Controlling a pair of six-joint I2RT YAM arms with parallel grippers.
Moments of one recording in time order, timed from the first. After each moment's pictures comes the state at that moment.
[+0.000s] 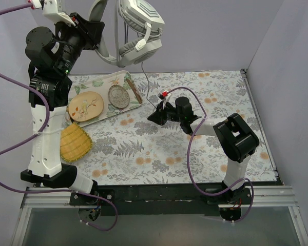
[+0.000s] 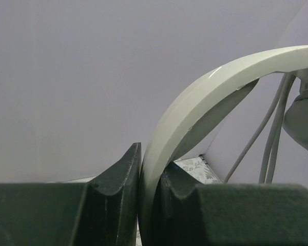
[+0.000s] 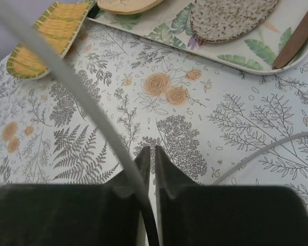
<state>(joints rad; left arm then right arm) -0.24 1.47 2.22 -0.48 0.14 -0.35 0.61 1.86 0.96 0.66 -0.59 0.23</state>
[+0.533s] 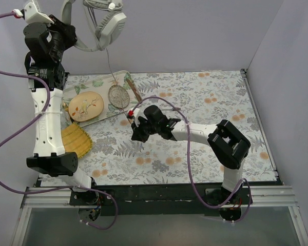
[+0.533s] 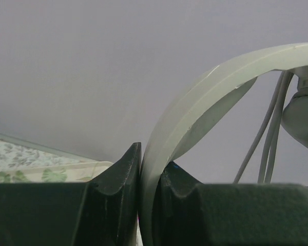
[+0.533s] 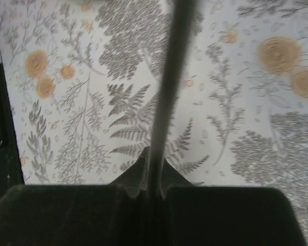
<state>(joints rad) 0.01 1.57 2.14 -0.46 -0.01 -0.48 0.91 1.87 1.19 0.11 -0.45 0.02</state>
